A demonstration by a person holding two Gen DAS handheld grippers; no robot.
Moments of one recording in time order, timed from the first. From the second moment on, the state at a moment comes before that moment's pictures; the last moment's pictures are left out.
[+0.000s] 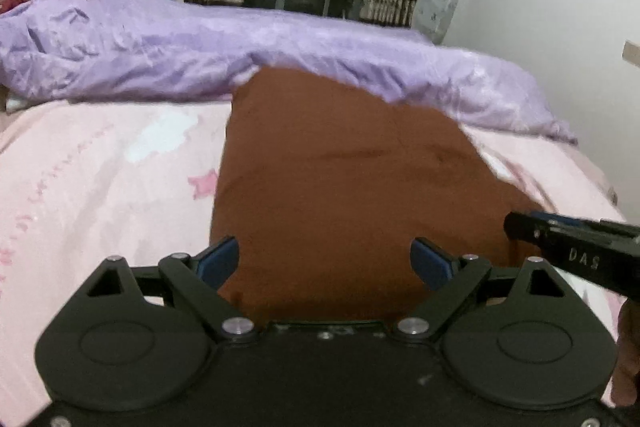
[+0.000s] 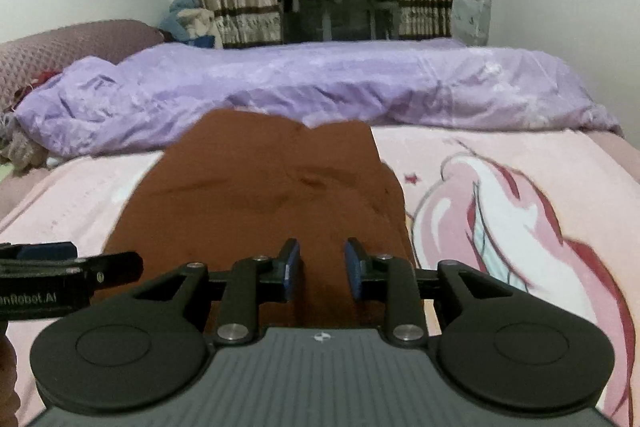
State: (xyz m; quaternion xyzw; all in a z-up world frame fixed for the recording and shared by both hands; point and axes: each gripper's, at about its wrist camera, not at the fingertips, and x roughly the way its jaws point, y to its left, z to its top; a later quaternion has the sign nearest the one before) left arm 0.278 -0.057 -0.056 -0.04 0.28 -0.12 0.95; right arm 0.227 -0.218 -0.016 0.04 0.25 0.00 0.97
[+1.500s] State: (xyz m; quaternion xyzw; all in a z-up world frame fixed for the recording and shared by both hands) left arm 0.105 -0.030 -0.035 -0.07 0.33 -0.05 0.94; right arm 0.069 -0.210 0.001 0.04 0.28 -0.04 0.96
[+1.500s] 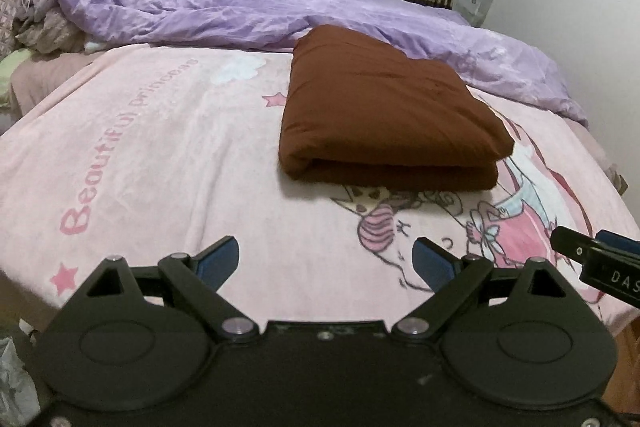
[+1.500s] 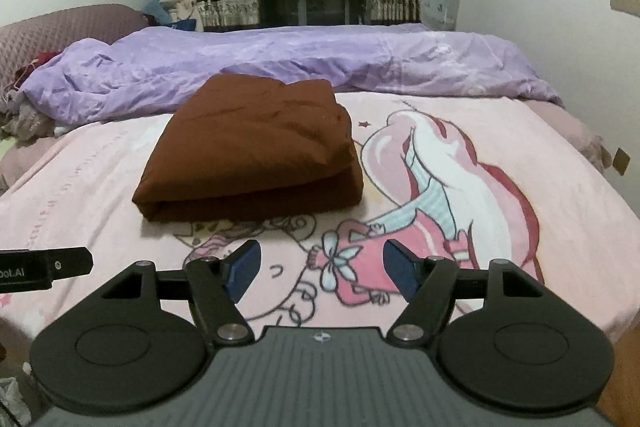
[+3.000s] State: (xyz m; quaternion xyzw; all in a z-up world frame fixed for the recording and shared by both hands) left arm 0.100 -0.038 -0.045 -0.05 0.36 -0.06 0.93; right arm 0.063 -0.209 -0.010 0.05 0.29 -0.04 0.95
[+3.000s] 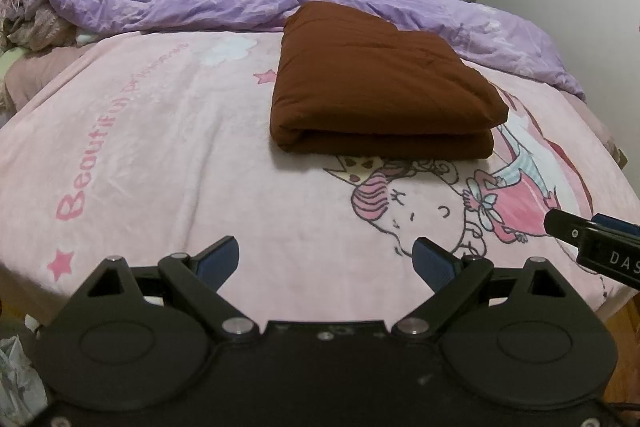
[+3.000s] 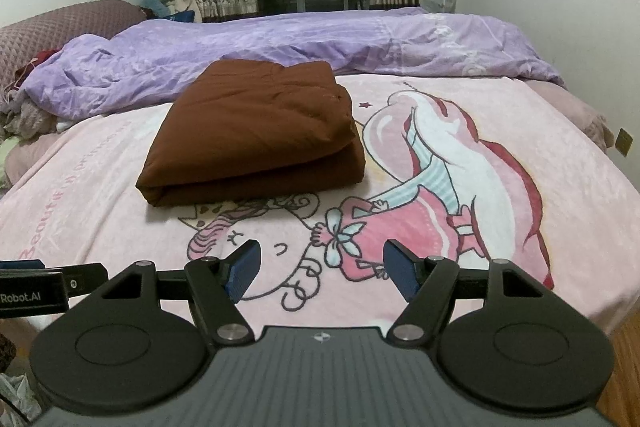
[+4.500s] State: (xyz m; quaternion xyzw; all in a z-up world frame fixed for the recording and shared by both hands) left arm 0.097 -0.047 -0.040 -0.03 0.35 -0.06 0.93; right arm 0.066 -0.209 -0.011 0.05 0.30 -0.04 0.95
